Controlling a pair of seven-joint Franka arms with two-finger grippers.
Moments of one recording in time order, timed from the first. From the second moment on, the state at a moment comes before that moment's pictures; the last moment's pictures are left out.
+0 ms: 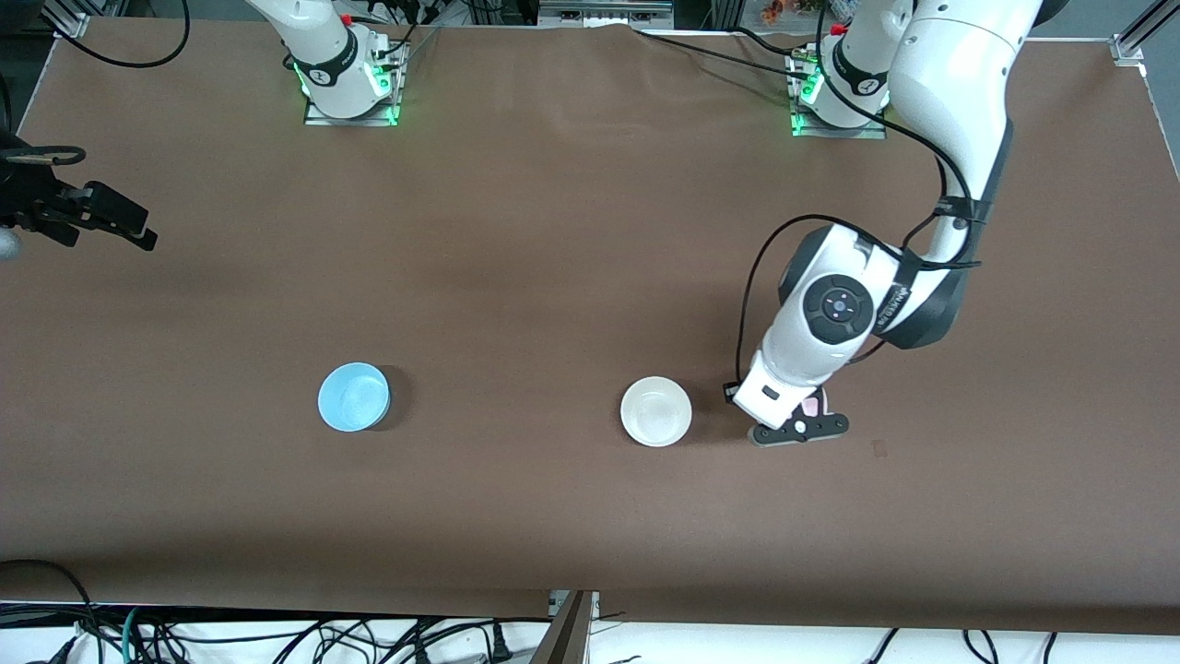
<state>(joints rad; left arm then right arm) -0.25 0.66 -0.19 -1.46 0.15 2.15 -0.65 0.02 0.02 -0.04 -1.60 0.03 1.66 0.03</state>
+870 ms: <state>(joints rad) -0.38 0.68 -0.17 -1.36 0.15 2.11 -0.94 0.02 0.02 -0.04 -1.60 0.03 1.66 0.03</state>
